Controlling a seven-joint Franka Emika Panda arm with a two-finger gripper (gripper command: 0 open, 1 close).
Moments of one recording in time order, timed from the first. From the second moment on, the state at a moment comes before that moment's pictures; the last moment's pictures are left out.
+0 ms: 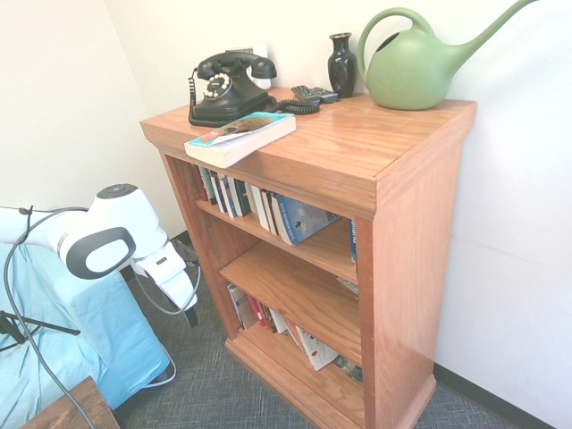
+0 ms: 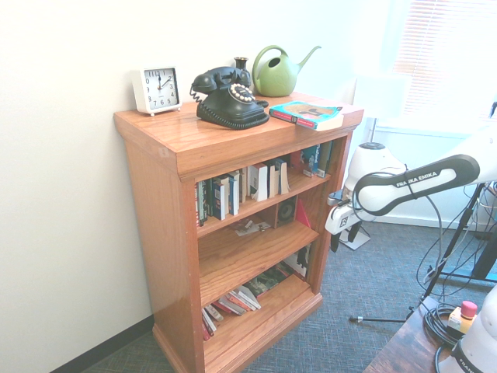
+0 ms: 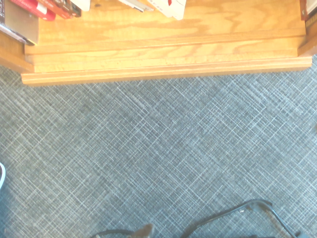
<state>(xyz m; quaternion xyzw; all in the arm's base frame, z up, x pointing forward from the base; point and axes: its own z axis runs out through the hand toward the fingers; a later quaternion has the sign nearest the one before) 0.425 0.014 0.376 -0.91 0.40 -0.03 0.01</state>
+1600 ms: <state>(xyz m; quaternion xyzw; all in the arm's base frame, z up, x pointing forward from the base) 0.407 0.077 0.595 -0.79 0.10 -0.42 -0.44</state>
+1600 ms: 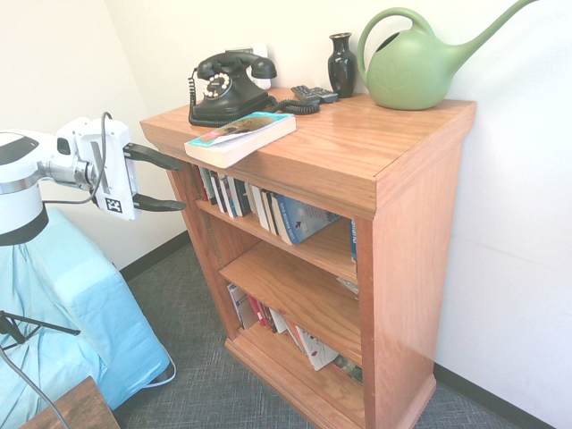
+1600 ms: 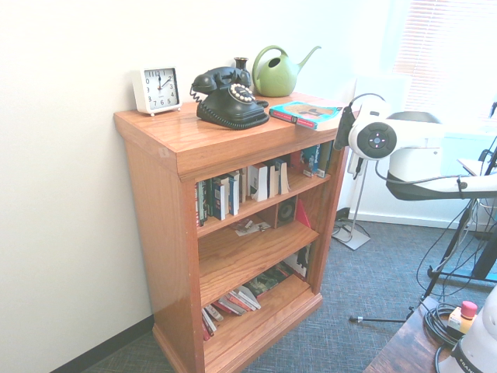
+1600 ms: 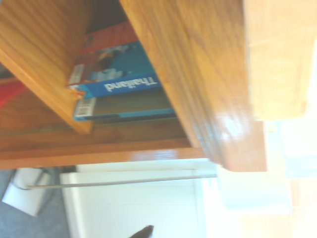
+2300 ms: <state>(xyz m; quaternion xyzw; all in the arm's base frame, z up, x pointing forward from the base) 0.474 0.095 0.614 -0.79 0.04 -0.46 -0.39</state>
